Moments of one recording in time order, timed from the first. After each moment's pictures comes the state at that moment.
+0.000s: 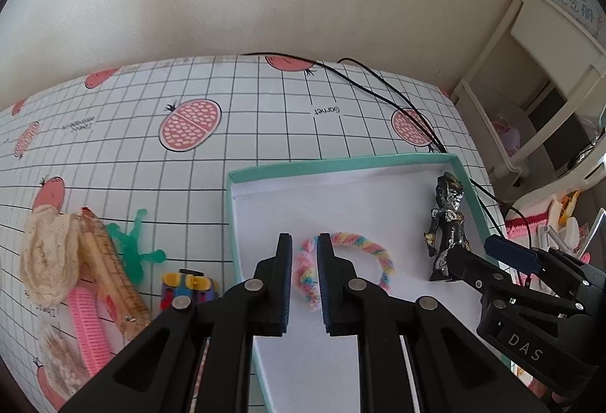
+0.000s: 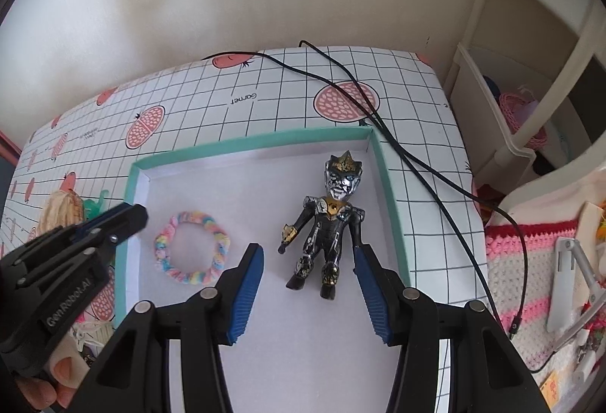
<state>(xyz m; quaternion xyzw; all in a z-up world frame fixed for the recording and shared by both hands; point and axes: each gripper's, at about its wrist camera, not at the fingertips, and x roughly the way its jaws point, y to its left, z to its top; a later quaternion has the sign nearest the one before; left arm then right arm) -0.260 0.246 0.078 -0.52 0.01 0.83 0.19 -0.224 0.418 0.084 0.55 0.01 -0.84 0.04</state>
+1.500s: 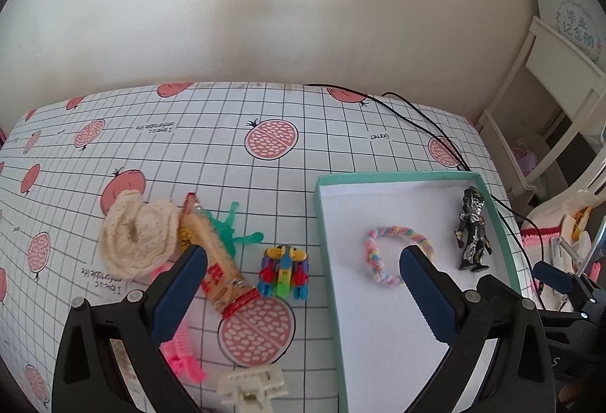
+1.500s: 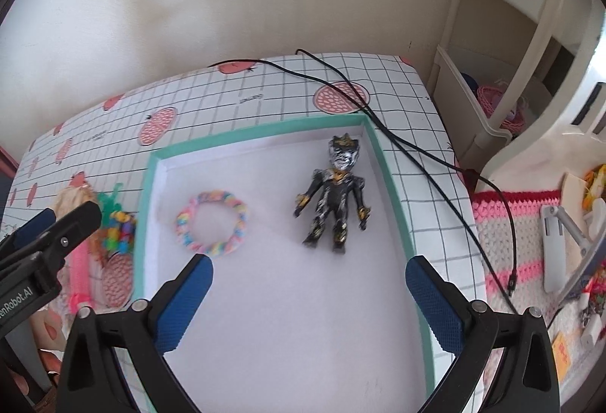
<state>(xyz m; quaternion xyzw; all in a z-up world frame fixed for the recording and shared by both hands) -0.227 0.184 0.112 -0.47 0.00 0.87 0.12 -0.176 0.406 0.103 0.52 0.00 -0.85 0.02</state>
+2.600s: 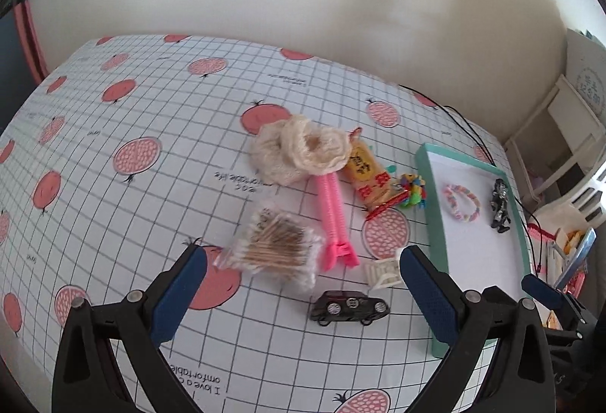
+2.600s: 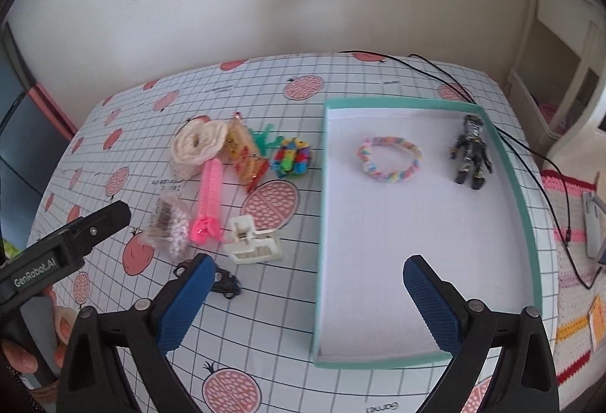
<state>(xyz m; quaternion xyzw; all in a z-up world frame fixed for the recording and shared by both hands) -0.146 0.020 0.120 -0.49 -0.09 0.86 0.06 -0.072 0.280 0.124 0.50 0.01 -0.86 0.13</state>
